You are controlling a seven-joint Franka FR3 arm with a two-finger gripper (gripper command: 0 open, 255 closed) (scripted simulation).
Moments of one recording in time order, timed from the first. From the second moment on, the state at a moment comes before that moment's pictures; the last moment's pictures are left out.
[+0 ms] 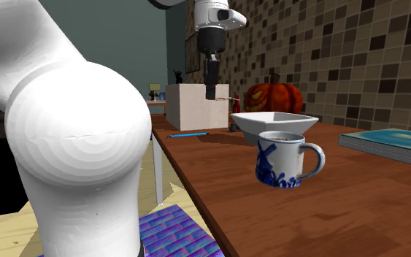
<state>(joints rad) -0.03 -0.68 0.39 -2.45 0.25 1.79 0.76</state>
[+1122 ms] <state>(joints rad) -0.17 -0.71 0.10 -2.54 0.07 1.82 0.42</state>
